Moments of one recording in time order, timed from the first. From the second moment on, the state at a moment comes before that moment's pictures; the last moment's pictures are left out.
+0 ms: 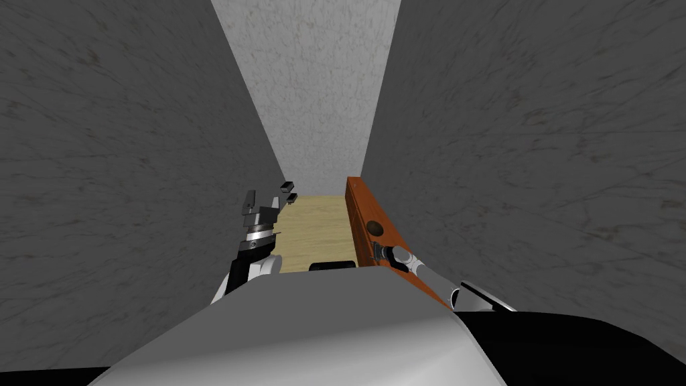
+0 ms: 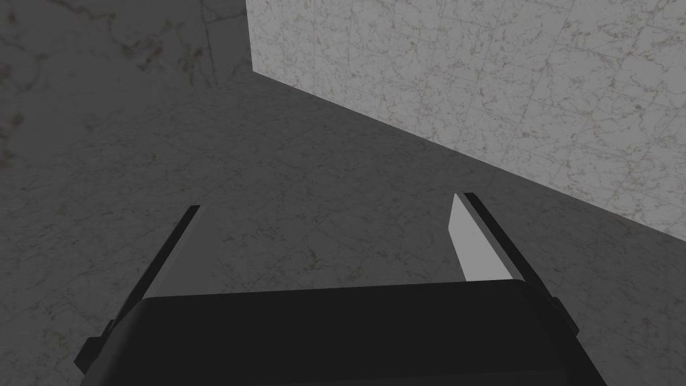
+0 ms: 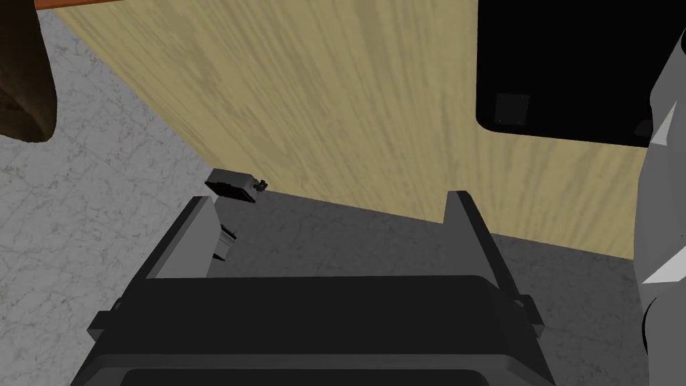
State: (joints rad) left arm 0.54 -0.02 -0.02 -2.28 0.03 -0.42 0.15; right arm 0.01 -0.79 0.62 -1.06 1.36 -0.48 0.53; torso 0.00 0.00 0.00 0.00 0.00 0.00
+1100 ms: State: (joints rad) left arm 0.54 -0.02 -0.02 -2.28 0.03 -0.42 0.15; right arm -0.06 -0.87 0.74 -0.87 1.61 -0.42 0.57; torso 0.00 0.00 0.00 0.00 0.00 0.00
